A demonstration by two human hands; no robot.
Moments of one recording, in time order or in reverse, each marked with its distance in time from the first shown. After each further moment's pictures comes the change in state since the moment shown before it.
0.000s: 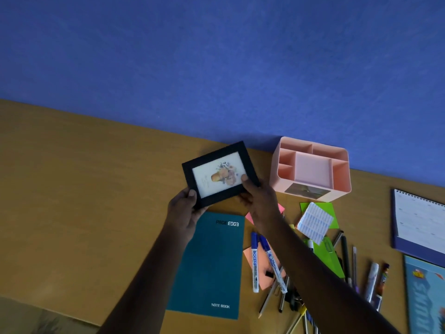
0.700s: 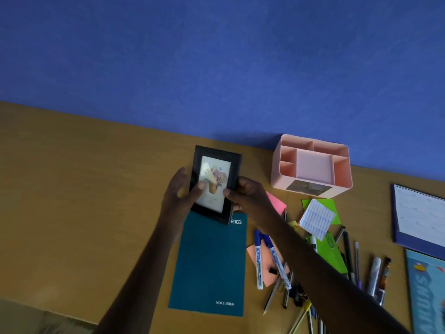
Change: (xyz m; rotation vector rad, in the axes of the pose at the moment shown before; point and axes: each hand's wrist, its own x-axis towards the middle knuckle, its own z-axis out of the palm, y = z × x) left_hand -0.009 0.026 -0.018 0.502 -0.122 0.365; right_hand -0.020 -0.008 0.024 -0.419 -0.203 -0.073
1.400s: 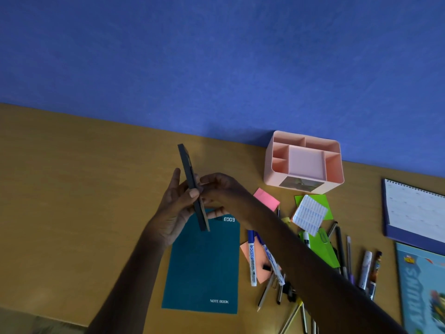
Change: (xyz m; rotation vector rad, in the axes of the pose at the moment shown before) left_hand -0.011 -0.002 -0.005 -0.393 -0.385 -0.177; right_hand -0.014 -0.045 0.025 -0.012 -0.252 0.172
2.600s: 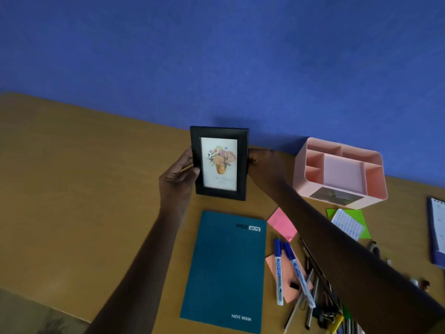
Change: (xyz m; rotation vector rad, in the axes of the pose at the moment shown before) left_hand 0.029 0.036 -0.025 0.294 0.375 0.509; right_hand 0.092 -0.008 -0.040 -0.948 0.564 -0.593
